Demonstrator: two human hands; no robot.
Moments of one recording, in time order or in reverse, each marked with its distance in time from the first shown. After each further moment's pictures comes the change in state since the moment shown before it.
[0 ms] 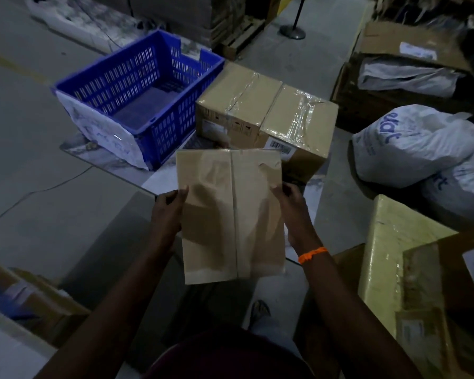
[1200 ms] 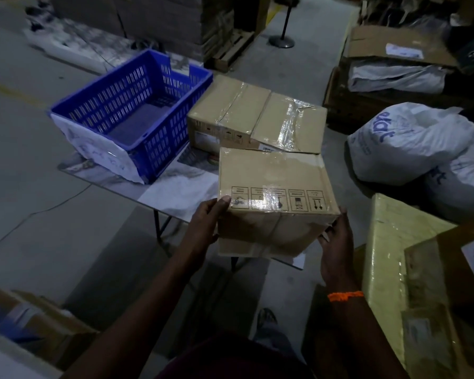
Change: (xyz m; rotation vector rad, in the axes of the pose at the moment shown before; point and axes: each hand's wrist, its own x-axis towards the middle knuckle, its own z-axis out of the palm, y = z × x) left_hand -0.060 0.030 0.064 0.012 -0.348 -0.012; right_hand -0.059 -0.004 -0.076 0.243 0.381 0.002
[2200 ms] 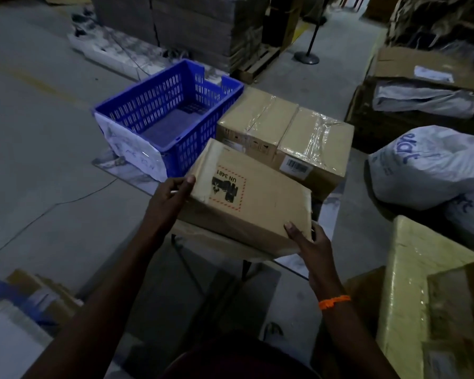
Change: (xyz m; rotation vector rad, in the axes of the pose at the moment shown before) left_hand 0.007 0.041 -0.116 0.309 0.315 0.293; right_hand -0.023 0.026 0.059 -0.267 -0.302 -0.021
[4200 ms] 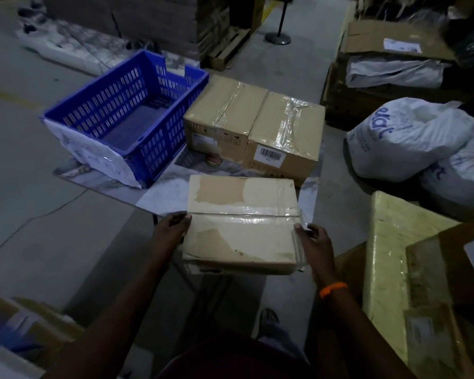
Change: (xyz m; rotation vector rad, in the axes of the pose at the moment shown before) left_hand 0.010 -0.091 0.072 -0.135 -0.118 -0.274; right_hand 0.038 0.057 -0.068 -0.234 0.211 0.127
